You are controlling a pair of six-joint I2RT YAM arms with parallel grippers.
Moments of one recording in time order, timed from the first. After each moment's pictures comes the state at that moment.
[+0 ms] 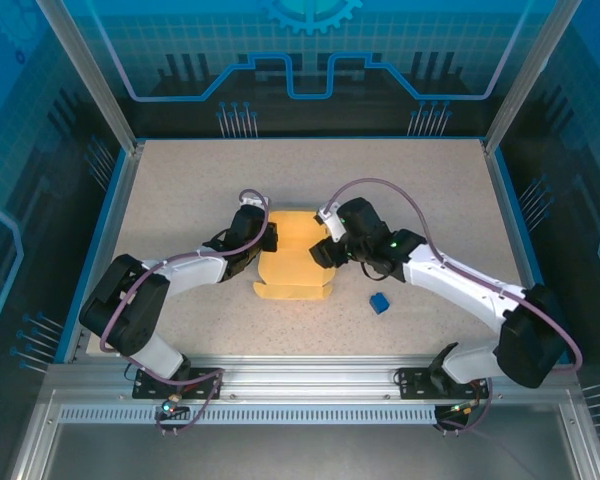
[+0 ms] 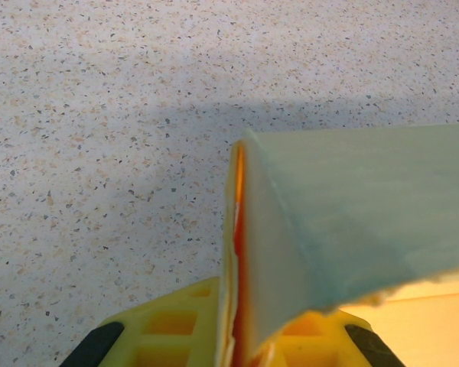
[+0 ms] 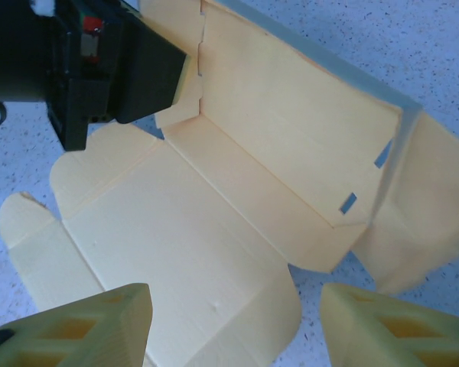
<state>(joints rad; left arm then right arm) -0.48 1.58 0.77 0.16 -0.18 -0.37 0.71 1.35 1.01 -0.43 -0.03 0.05</state>
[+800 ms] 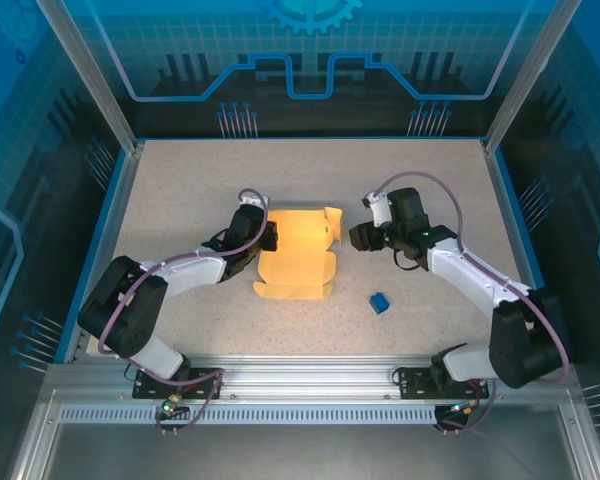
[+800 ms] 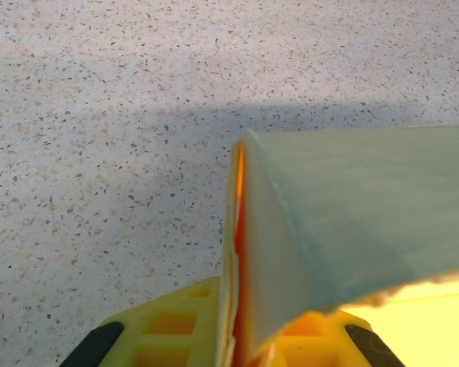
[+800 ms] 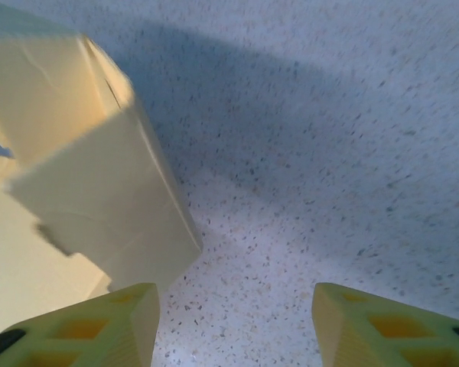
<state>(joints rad) -0.48 1.56 0.77 0.16 -0.18 -0.37 0.35 1.38 0.87 -0.29 -0.24 0.07</state>
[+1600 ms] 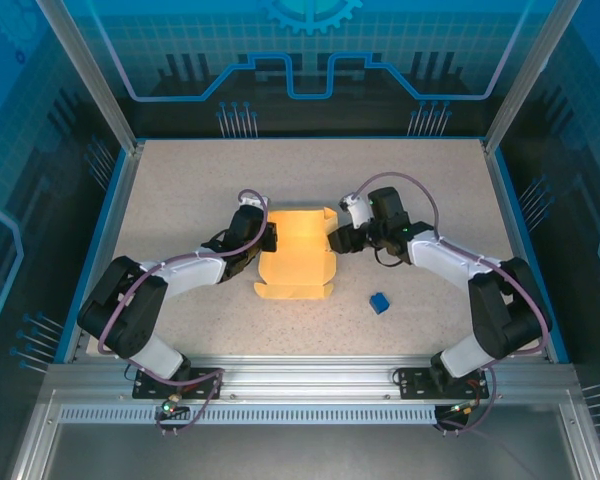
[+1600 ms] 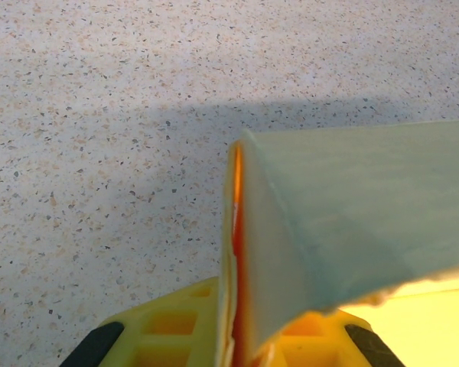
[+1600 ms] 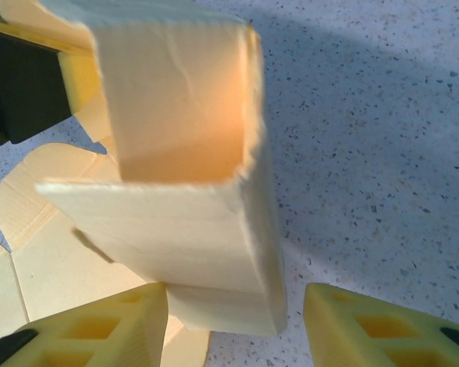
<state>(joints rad) -0.48 1.56 0.76 0.16 -0.17 -0.37 0.42 1.53 0.91 -0.16 -0.42 0.05</state>
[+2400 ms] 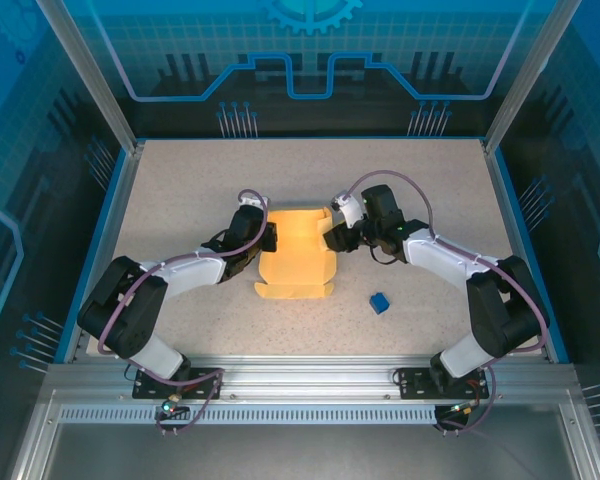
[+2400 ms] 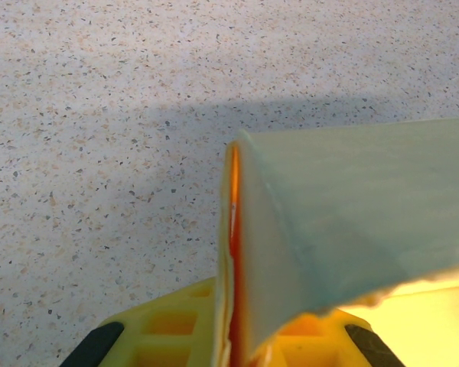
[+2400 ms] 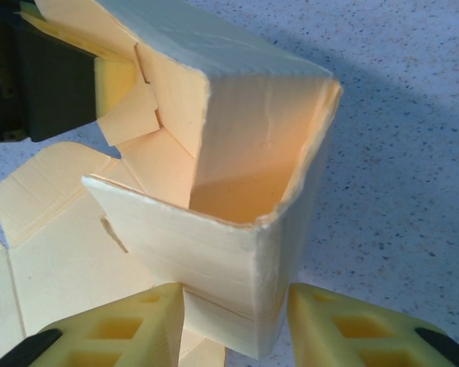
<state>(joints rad) -0.48 1.56 0.76 0.16 -0.17 -0.37 0.45 1.55 0.94 -0.16 -0.39 -0.04</state>
